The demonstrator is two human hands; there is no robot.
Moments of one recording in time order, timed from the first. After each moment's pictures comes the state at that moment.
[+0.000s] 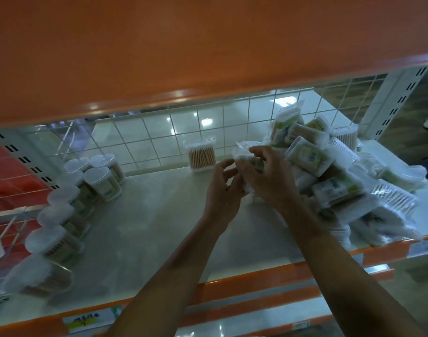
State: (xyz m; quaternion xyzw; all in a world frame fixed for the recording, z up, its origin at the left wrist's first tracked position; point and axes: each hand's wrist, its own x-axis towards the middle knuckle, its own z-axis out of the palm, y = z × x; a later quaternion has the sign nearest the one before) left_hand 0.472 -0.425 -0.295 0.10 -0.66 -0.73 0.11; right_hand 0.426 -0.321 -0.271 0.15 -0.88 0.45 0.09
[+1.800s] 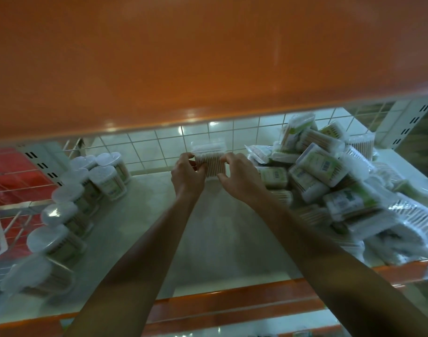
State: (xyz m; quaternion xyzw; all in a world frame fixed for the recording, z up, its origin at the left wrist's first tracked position) left_hand 0.411 -0.519 -0.321 0.25 -0.86 -0.38 0.25; right_hand 0.391 -0.389 -0.293 0.25 -0.92 0.30 0.03
